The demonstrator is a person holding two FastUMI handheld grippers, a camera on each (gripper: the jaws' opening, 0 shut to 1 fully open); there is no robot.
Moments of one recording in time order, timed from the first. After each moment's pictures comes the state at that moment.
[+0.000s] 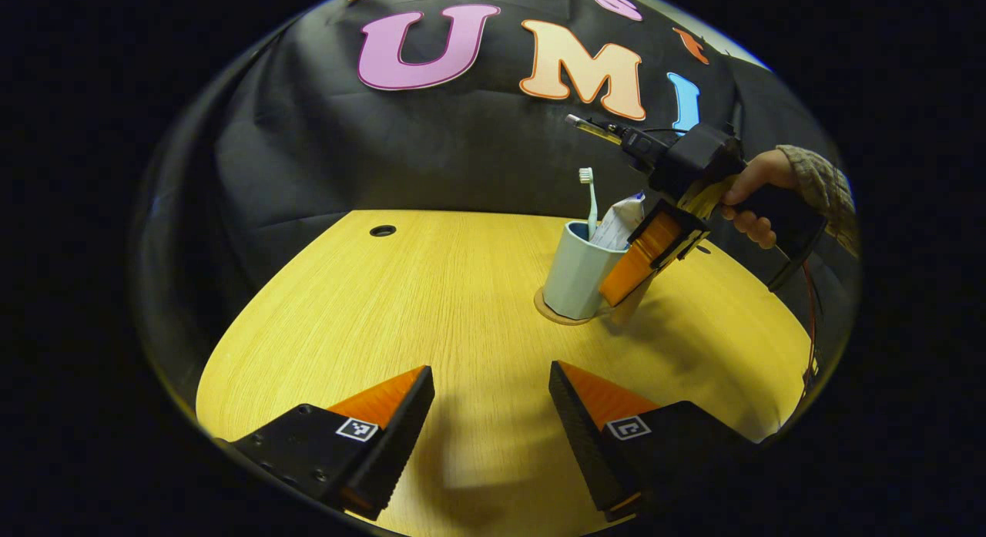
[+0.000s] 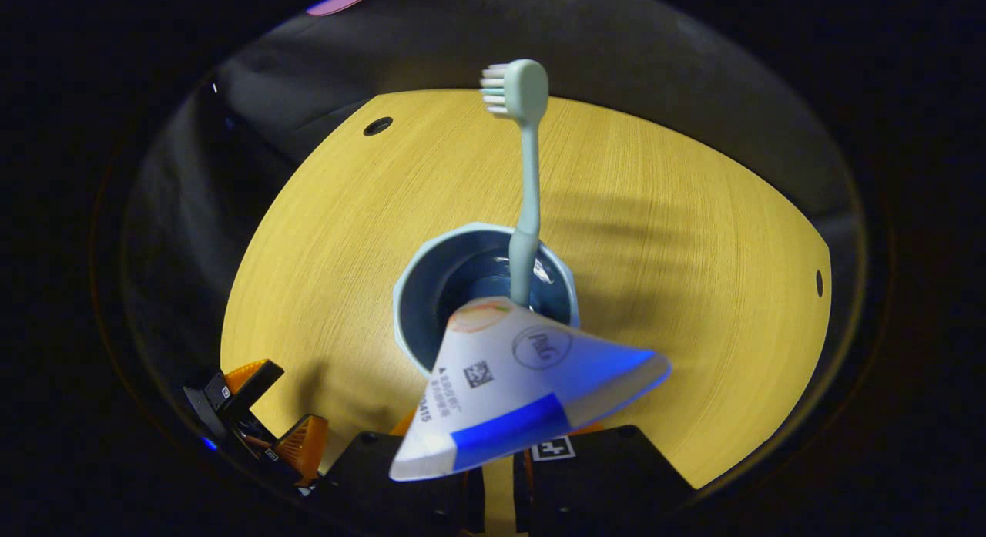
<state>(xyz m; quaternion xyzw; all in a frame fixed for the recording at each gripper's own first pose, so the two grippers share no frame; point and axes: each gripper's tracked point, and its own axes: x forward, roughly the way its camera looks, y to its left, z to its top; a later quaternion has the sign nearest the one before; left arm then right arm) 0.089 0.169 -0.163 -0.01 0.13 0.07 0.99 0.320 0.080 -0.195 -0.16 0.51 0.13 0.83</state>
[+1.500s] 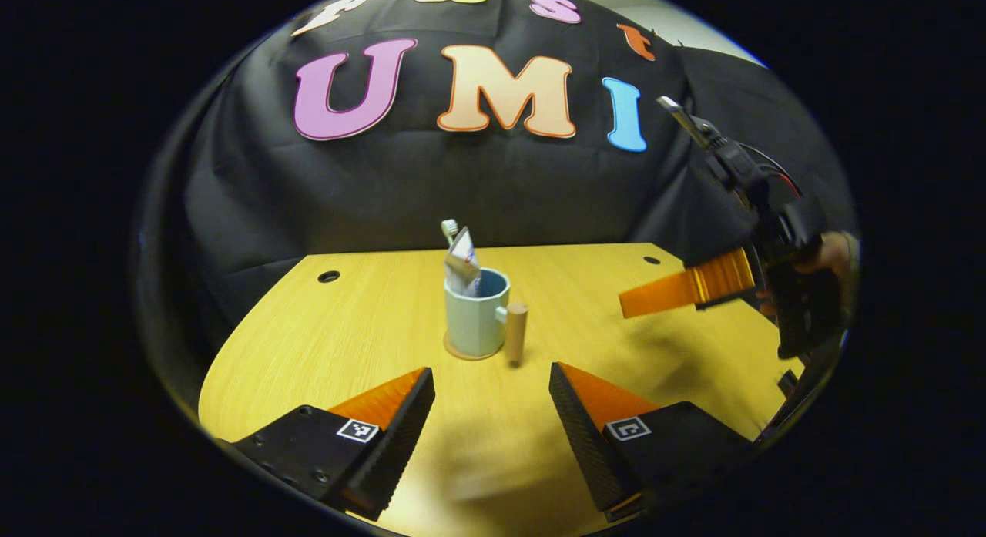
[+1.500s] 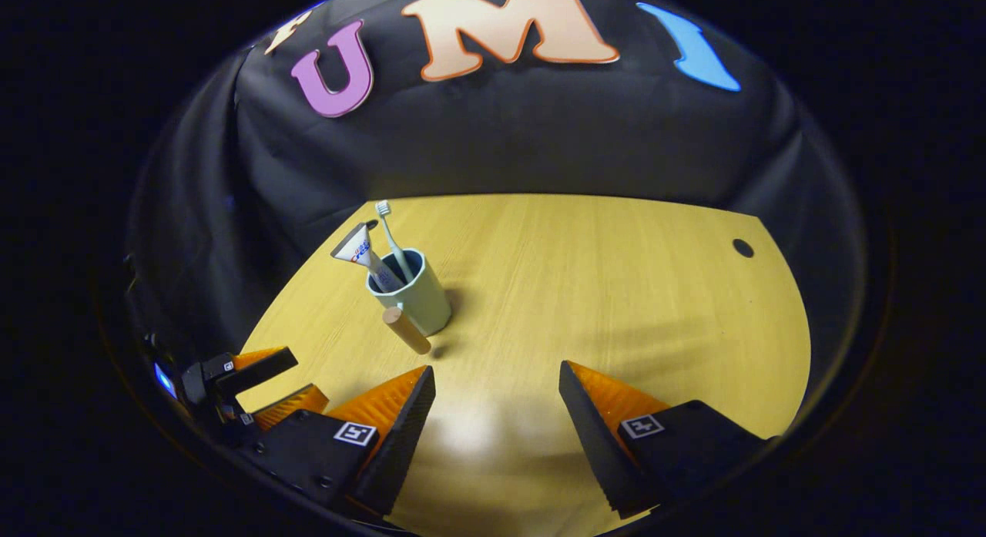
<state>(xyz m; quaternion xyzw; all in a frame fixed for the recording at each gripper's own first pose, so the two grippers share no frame) 0.087 0.037 -0.101 0.03 0.08 0.02 1.00 0.240 -0.061 -0.098 -0.05 0.28 0.11 0.95</state>
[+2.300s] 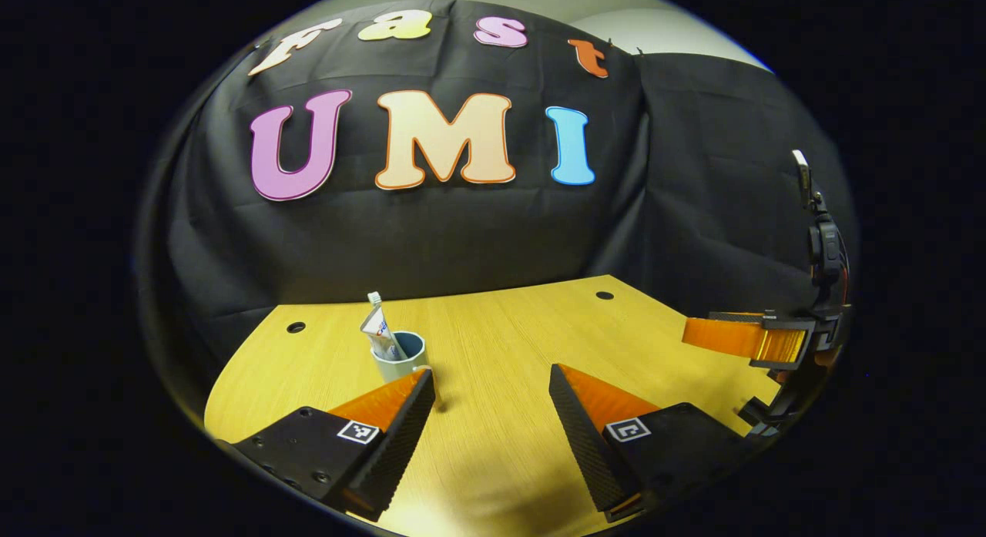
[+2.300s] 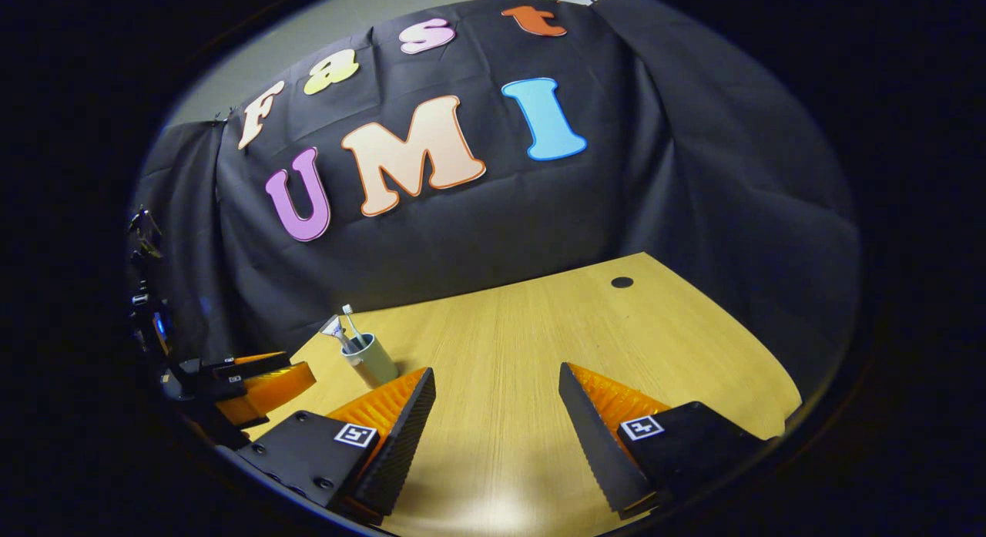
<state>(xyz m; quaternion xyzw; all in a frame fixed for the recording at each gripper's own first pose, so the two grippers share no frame) 0.092 -0.053 -0.038 0.07 0.03 -0.03 1.00 0.145 -0.192 -0.024 0.05 0.08 0.03 1.00</state>
